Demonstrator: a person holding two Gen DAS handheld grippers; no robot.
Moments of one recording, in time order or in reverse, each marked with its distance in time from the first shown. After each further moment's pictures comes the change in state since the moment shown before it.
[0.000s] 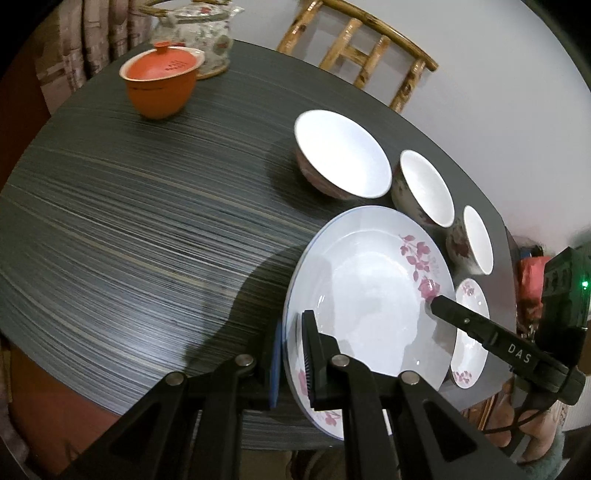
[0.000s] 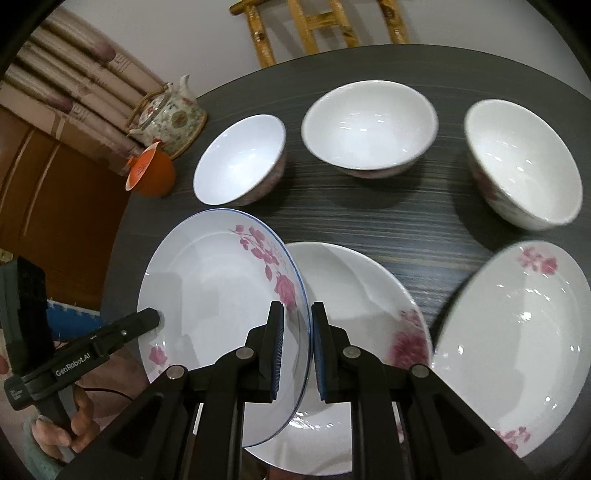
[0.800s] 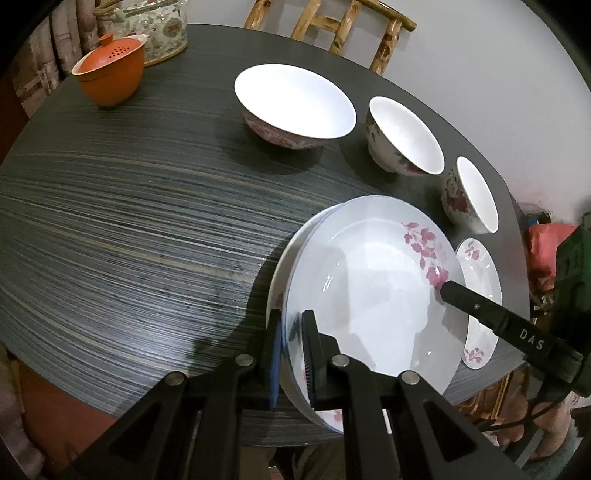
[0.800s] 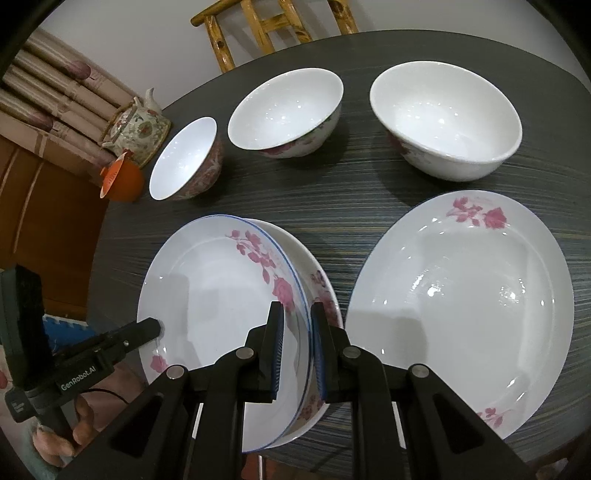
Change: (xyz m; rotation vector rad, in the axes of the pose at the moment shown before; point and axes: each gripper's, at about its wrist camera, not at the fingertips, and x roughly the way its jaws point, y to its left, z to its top) left arm 0.034 -0.044 -0.026 0.077 0.058 0.043; right arm -0.008 -0.046 -0.017 0.069 -0.009 -0.046
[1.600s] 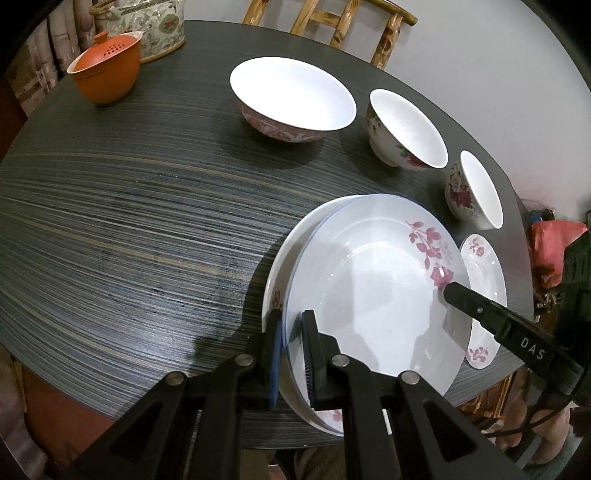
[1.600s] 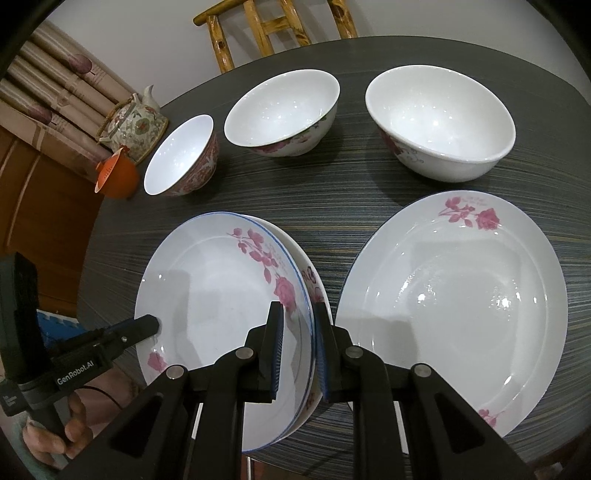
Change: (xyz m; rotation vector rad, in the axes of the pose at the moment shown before) left arm 0.007 -0.001 0.000 0.004 0.016 0.011; right arm 0.000 0.002 -0.003 -0.021 -0.018 -0.028
